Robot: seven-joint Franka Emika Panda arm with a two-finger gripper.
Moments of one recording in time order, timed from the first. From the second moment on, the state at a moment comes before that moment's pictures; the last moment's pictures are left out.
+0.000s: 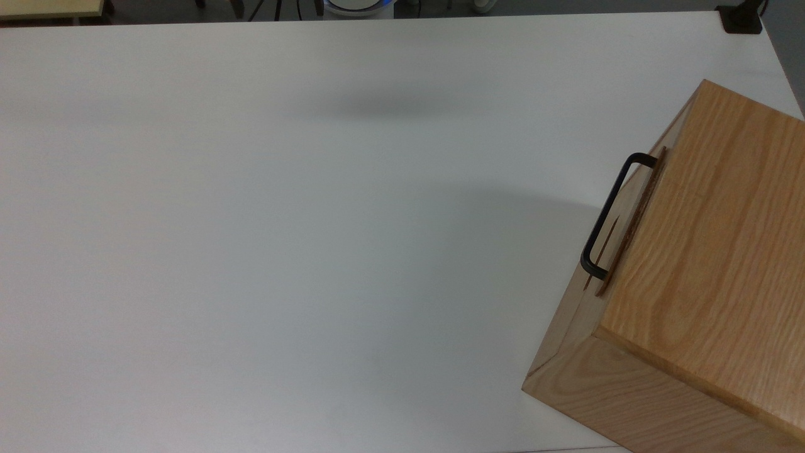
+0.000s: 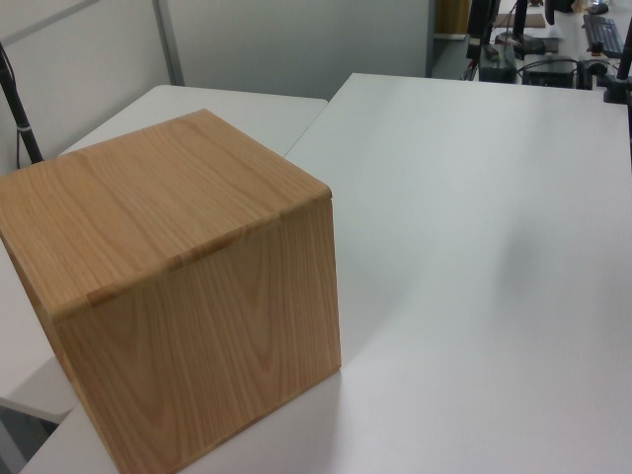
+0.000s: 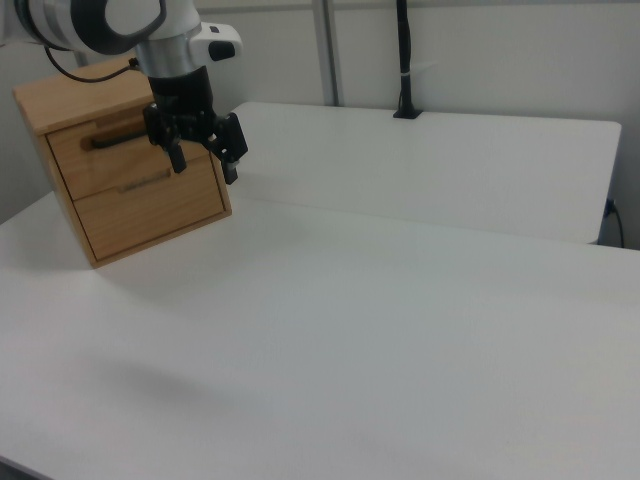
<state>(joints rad) -0.07 -0.04 0.00 -1.61 0.05 1.65 -0.11</state>
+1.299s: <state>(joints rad) -0.07 -0.04 0.00 -1.62 0.05 1.65 -0.11</state>
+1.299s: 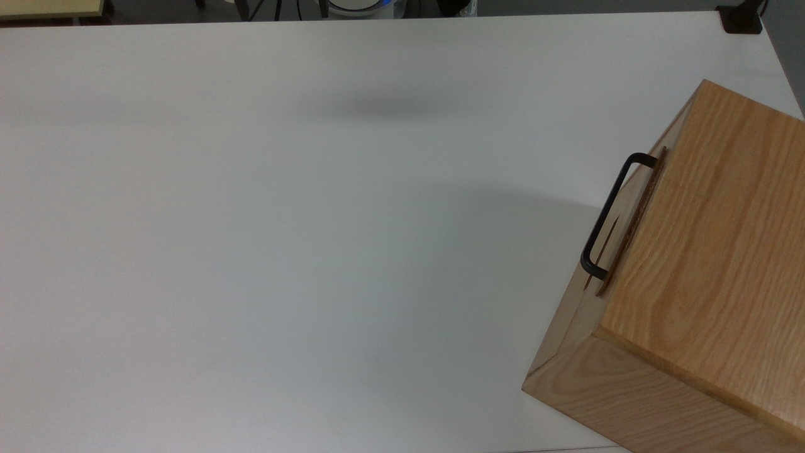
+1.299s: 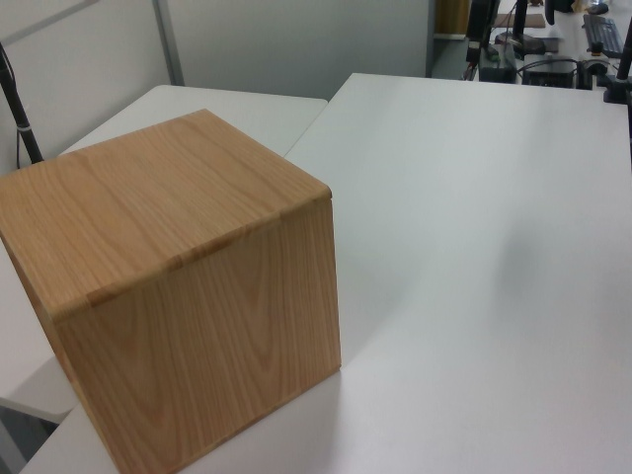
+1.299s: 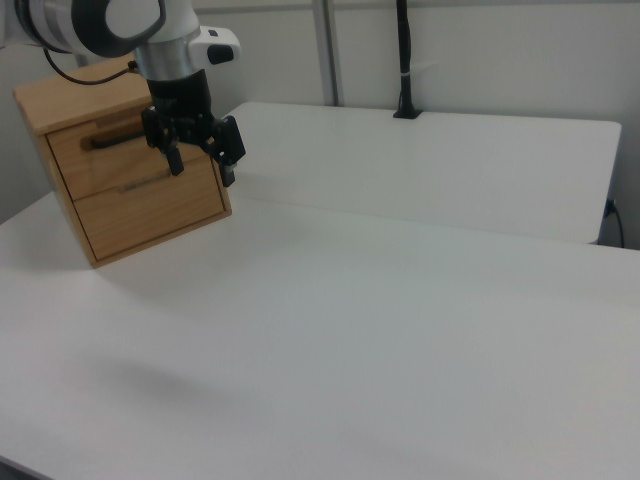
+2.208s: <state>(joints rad) -0.06 -0.04 0.05 -1.64 0.14 1.62 -0.10</state>
